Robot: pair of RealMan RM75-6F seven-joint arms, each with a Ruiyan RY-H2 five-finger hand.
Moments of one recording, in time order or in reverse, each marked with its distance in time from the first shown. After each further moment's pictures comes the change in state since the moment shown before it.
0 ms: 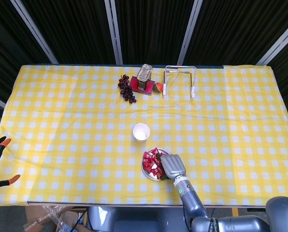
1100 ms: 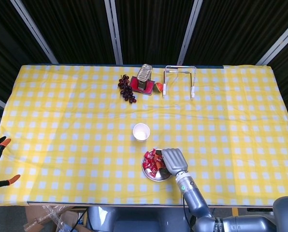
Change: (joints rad) left arm 0.000 0.001 0.000 -0.002 0.001 0.001 -0.004; right arm -0.003 0.065 0.036 -0.069 -0.098 0.032 0.104
